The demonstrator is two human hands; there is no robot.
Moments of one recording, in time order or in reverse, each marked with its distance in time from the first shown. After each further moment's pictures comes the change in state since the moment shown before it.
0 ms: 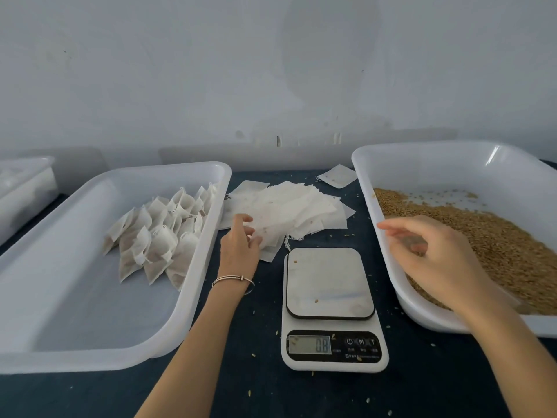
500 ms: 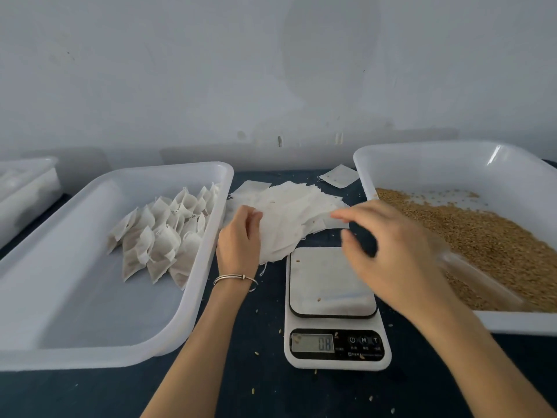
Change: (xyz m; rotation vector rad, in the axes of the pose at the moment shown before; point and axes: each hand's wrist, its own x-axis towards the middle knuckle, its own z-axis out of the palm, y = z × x) left_hand -0.003 0.015 -0.010 0.002 0.223 0.157; right_hand -0.002 -0.050 0.026 -0.079 0.078 -0.308
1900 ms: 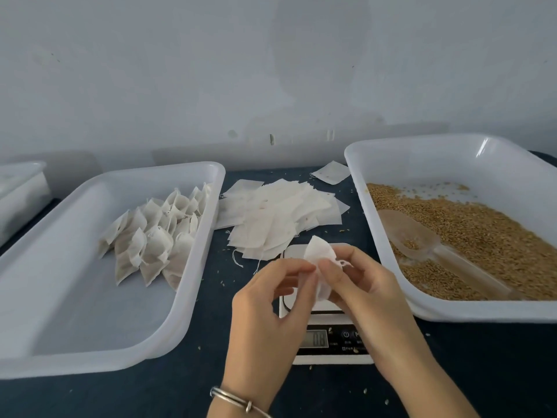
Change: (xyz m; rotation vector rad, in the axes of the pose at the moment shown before) left_hand -0.099 0.092 -0.066 -0.372 -0.313 0.036; right_hand -0.047 -0.027 0.021 1.079 -0.100 0.558
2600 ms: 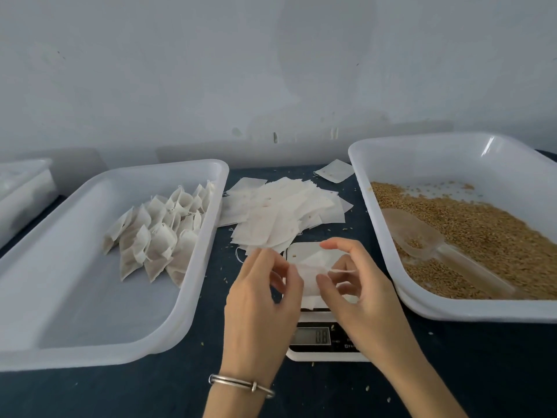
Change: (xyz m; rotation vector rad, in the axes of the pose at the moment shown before) left_hand 0.006 -0.007 0.000 0.272 0.131 -0.014; right_hand -0.002 0.010 0.001 -0.526 0.080 -0.203
